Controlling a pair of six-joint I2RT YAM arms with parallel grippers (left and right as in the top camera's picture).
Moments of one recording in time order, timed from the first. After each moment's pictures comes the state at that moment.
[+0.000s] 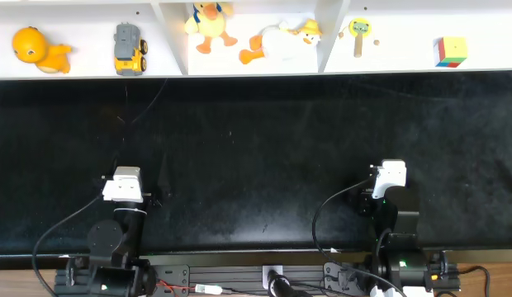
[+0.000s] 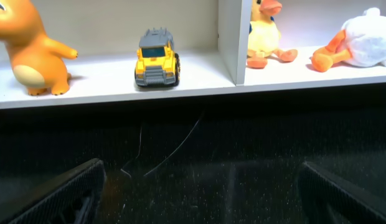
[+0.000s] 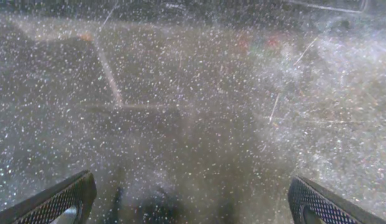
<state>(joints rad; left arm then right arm) -0.09 0.02 0.01 -0.08 -0.04 0.02 -0.01 0.40 0.15 -0.44 0.11 -0.06</state>
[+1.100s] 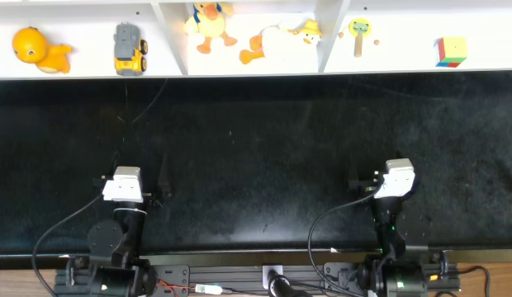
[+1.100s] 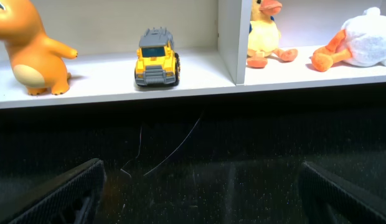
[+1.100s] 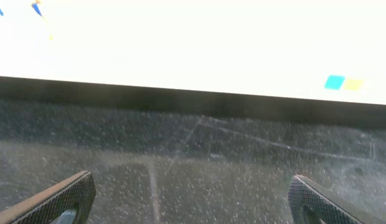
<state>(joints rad) -0.09 0.02 0.01 -0.08 -0.04 0.02 -0.01 0.06 0.08 -0.18 -0.10 -0.04</state>
